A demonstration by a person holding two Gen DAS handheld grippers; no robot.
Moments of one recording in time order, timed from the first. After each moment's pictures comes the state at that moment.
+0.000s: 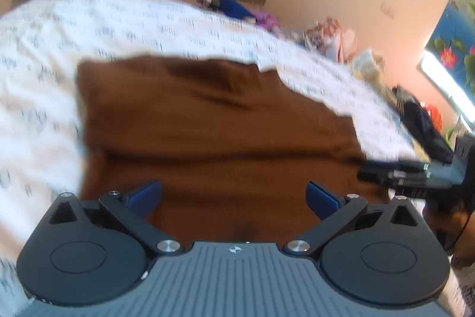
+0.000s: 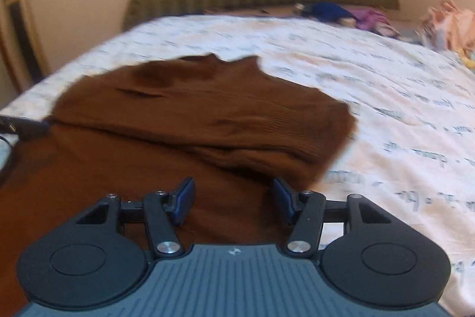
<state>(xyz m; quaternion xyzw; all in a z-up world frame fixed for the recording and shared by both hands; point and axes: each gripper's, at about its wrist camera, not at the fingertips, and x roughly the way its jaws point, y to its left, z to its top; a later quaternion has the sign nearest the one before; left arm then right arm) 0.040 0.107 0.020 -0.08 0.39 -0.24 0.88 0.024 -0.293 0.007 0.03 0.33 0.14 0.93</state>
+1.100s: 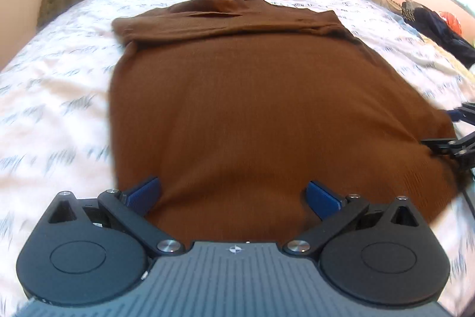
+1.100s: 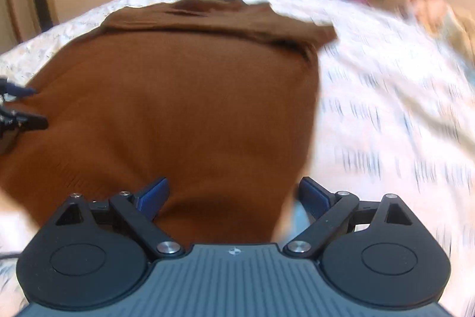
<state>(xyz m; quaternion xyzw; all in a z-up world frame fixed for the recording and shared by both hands) -0.134 0.113 0.012 0.09 0.40 -0.19 0.89 -0.171 -0.253 -0.012 0.01 0.39 0.09 0.92</state>
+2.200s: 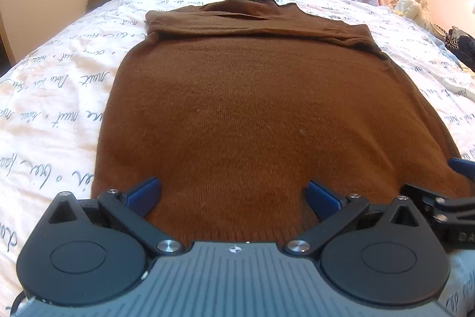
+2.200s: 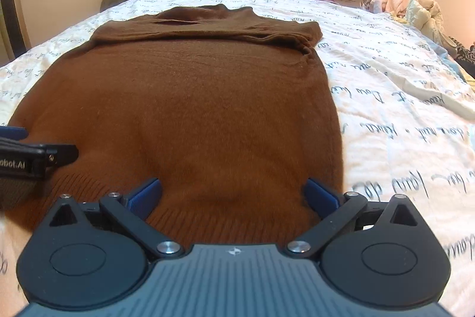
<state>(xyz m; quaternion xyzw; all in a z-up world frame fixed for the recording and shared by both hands) -0.163 0.073 0.007 0.04 0.39 -0.08 0.92 -0.197 -0.186 -0.009 0.03 0.36 0.00 0.93</state>
